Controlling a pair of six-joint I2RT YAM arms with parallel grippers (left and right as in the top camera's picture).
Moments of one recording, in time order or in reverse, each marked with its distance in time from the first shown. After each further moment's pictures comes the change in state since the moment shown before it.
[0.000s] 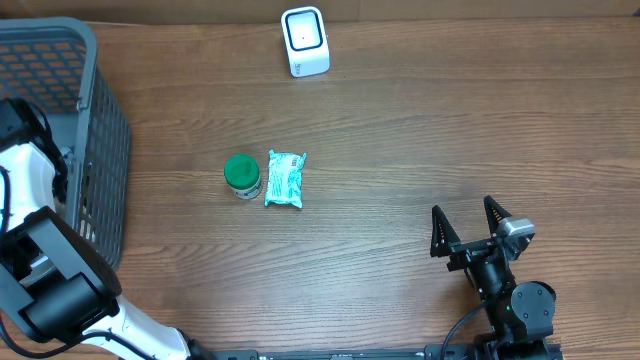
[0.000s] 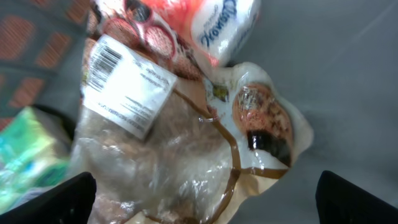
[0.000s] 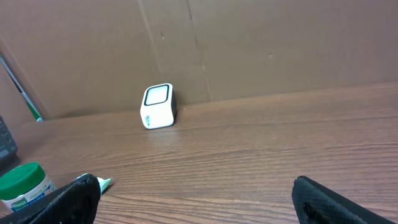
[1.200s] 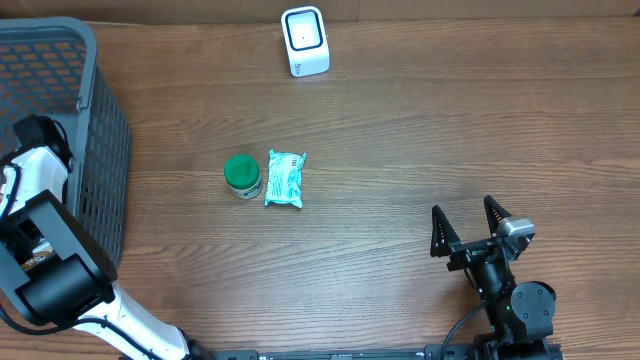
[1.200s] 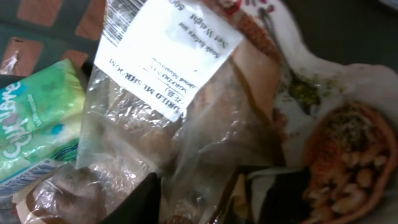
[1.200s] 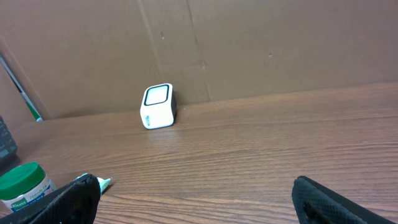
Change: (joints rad) left arm -0.005 0.093 -0.057 -0.038 -0.332 -0.151; right arm 0.000 0.000 0.000 0.000 0.000 0.000
